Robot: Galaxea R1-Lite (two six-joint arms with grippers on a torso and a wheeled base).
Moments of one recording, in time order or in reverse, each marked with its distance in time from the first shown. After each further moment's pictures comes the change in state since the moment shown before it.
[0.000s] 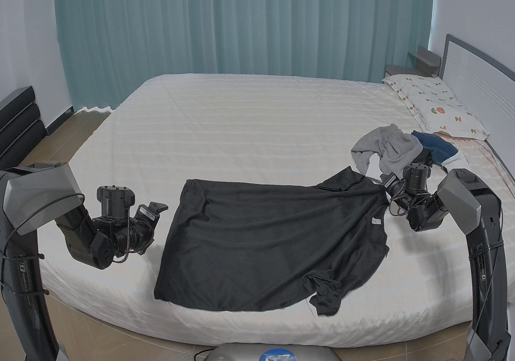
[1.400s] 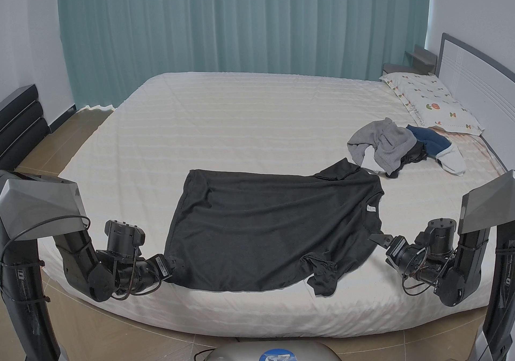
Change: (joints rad) left arm -0.108 -0.035 0.282 0.020 0.037 0.449; right arm 0.186 -0.385 1.209 -0.611 0.172 0.218
